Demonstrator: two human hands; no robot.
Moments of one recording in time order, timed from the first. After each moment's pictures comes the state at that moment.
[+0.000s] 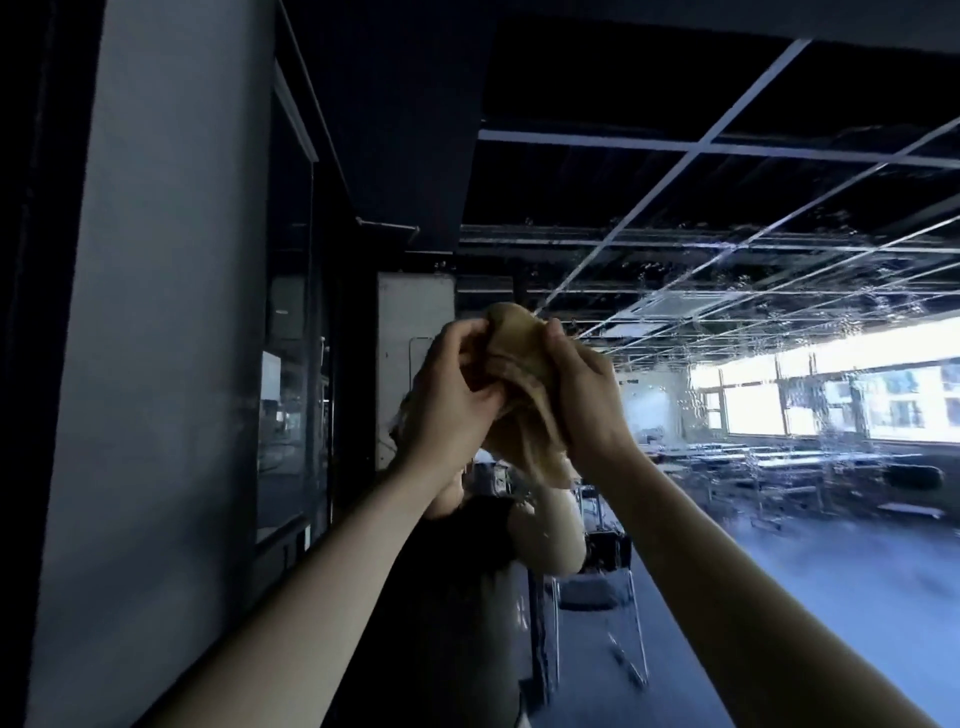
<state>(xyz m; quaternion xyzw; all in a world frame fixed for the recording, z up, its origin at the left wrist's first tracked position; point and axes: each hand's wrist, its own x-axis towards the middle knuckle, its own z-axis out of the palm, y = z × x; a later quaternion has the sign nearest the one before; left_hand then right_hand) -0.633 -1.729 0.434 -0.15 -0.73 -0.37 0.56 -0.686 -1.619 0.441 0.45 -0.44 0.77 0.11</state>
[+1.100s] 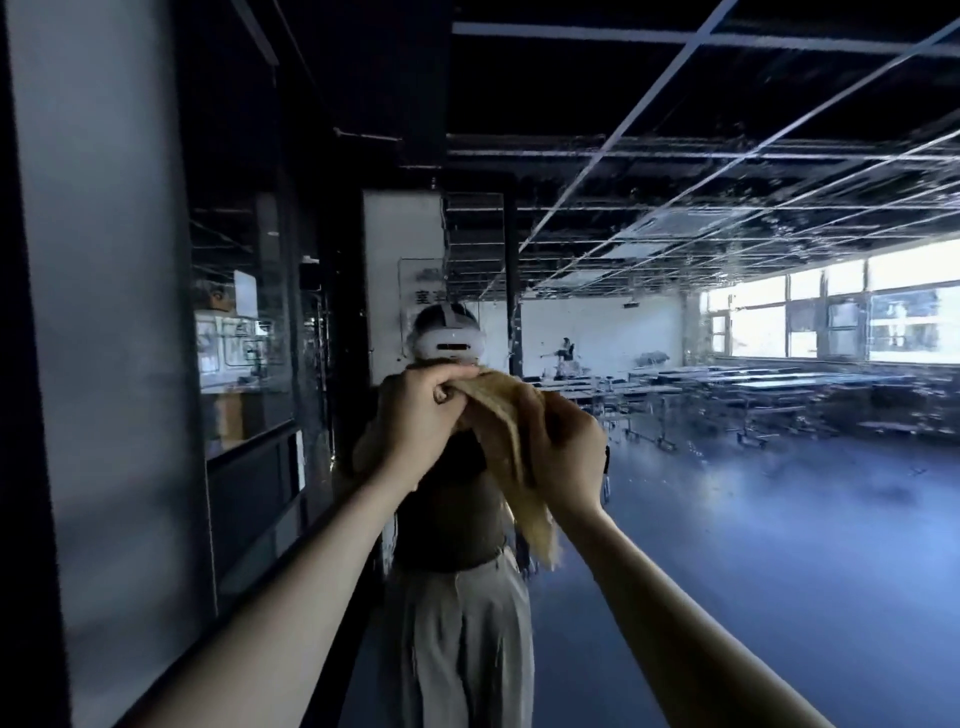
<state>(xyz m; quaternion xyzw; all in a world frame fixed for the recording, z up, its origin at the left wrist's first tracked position) -0.648 -1.647 0.343 -0.01 -0.77 -0.27 0.57 -0.721 -1.526 0.300 0.32 -0.64 0.62 0.34</state>
